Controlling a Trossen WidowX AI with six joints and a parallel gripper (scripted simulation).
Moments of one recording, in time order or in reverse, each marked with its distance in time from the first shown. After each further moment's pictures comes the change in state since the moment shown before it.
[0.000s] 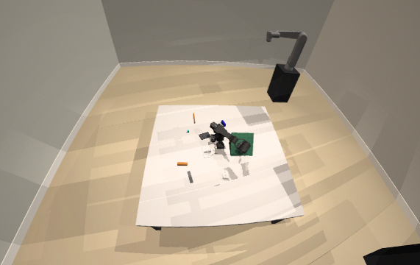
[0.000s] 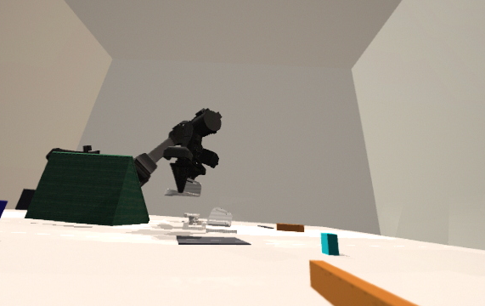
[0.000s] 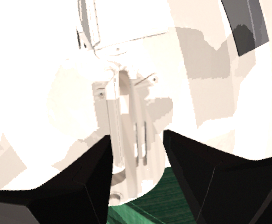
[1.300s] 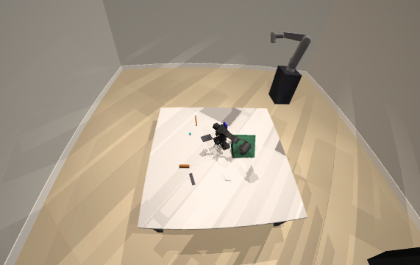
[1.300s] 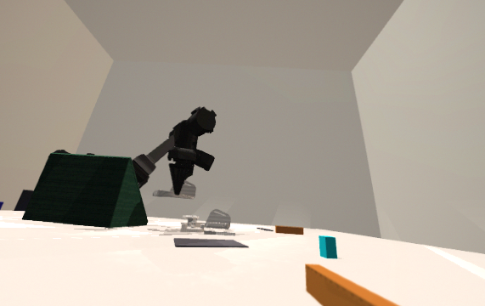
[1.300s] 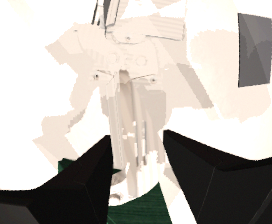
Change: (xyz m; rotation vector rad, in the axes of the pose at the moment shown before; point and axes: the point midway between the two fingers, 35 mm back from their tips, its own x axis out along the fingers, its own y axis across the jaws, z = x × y) arm 0.002 -0.014 -0.007 -0.336 0.002 0.011
